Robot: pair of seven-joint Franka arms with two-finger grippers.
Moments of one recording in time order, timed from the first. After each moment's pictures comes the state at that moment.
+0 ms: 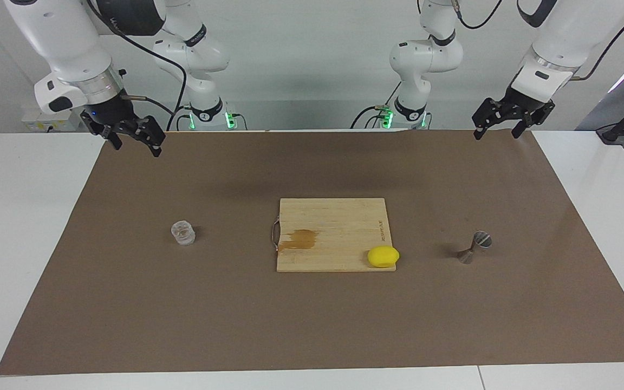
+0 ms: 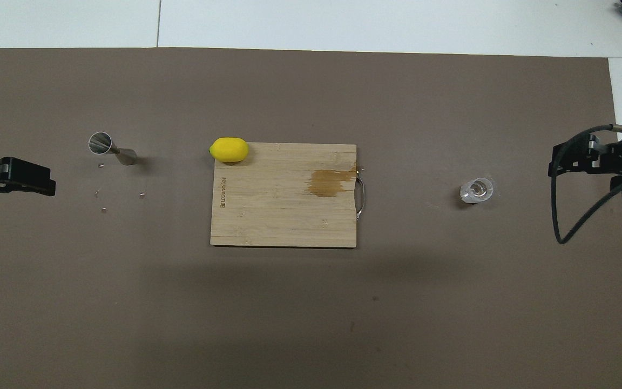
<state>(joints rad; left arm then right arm) -0.02 -0.06 -0.05 -1.61 -0.04 1.51 -0.06 -0.03 0.02 0.05 -1.55 0.00 1.53 0.27</state>
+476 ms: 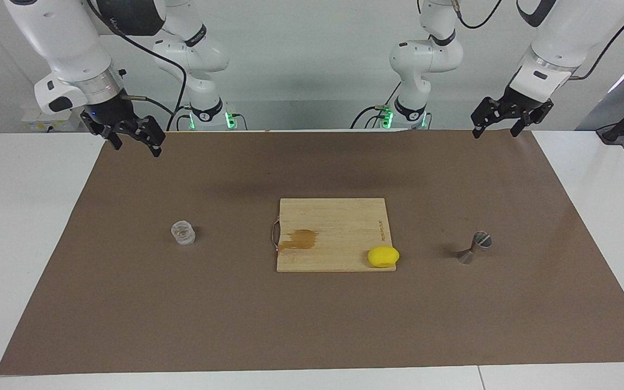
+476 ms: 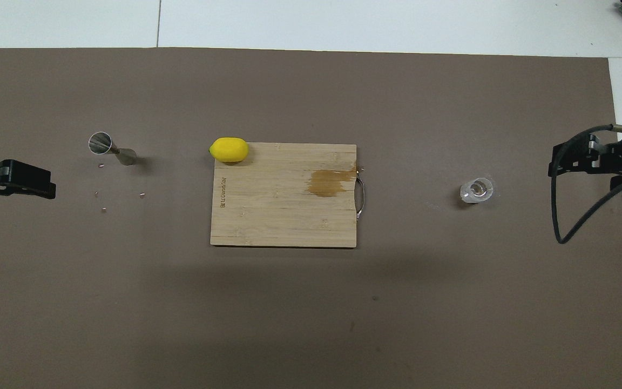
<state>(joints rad) -0.02 -0.07 -0.05 -1.61 -0.04 1.49 -0.06 -0.03 0.02 0.05 -1.55 0.00 1.53 0.27</state>
